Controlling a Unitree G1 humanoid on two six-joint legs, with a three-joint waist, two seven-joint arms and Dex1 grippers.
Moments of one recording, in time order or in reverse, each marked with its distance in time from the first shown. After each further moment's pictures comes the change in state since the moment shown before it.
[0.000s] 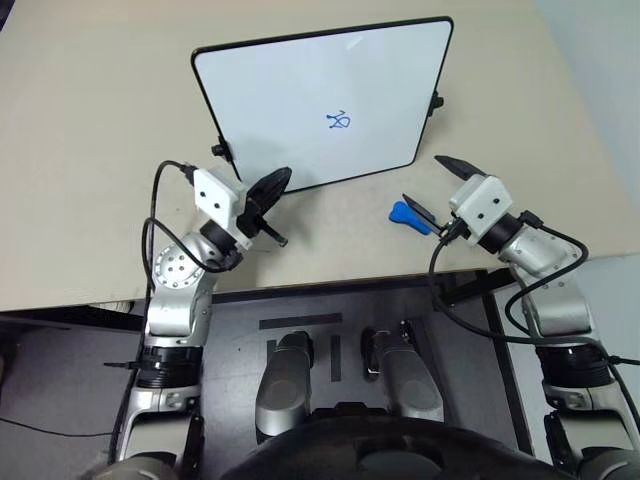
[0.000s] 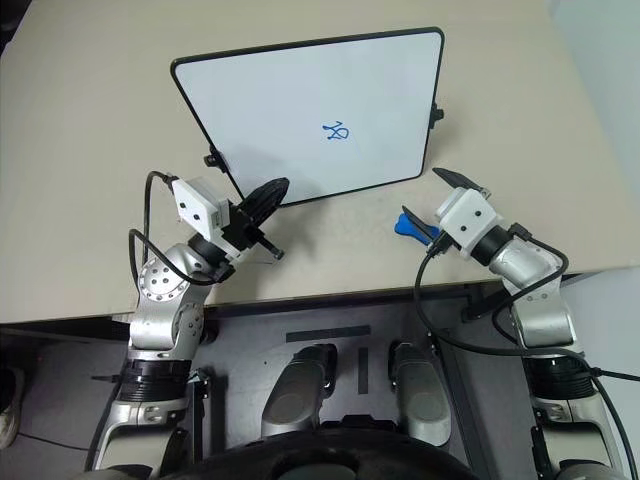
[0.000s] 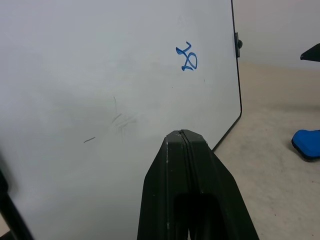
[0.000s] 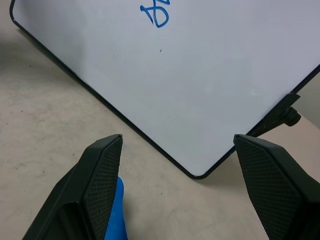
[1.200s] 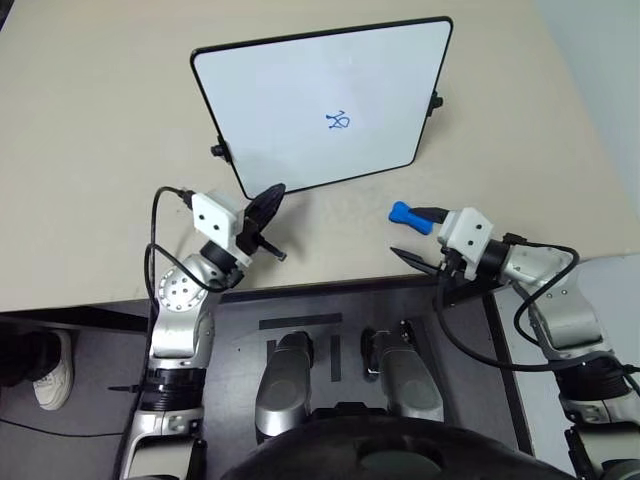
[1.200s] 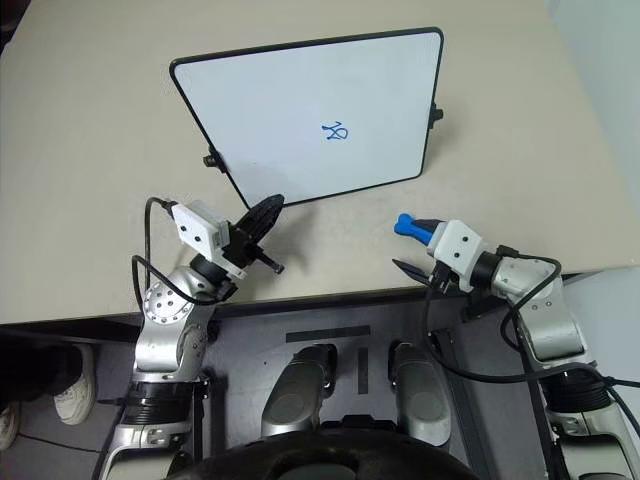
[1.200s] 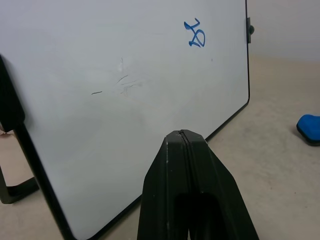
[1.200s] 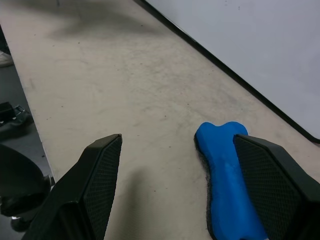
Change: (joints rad) left arm 0.133 -0.049 -0.003 -0.046 0.023 -0.044 0.066; right arm 0.057 -0.108 0.067 -0.029 0.118 0.153 0.260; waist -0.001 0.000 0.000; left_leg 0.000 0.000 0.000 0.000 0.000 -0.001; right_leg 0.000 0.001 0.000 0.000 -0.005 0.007
